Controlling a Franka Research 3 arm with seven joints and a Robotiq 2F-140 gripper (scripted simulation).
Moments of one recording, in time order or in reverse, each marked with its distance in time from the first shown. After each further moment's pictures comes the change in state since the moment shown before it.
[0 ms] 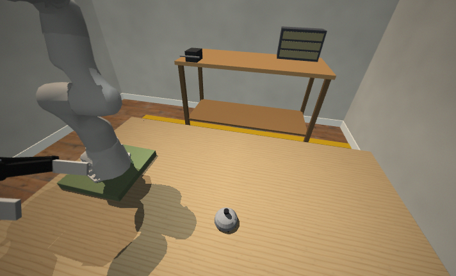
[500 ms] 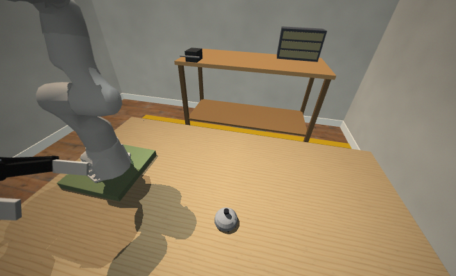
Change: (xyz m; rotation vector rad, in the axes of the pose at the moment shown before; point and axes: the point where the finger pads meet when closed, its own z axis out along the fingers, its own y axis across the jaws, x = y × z) arm 0.000 0.000 0.000 0.000 0.000 0.000
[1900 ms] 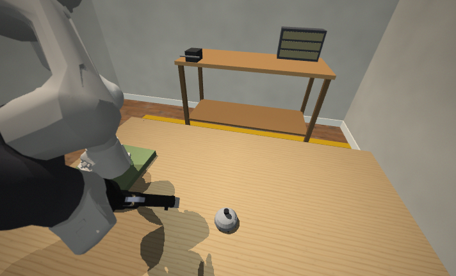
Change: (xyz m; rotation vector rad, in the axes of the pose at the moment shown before) arm 0.122 0.161 0.125 -1.185 0.312 -0.531
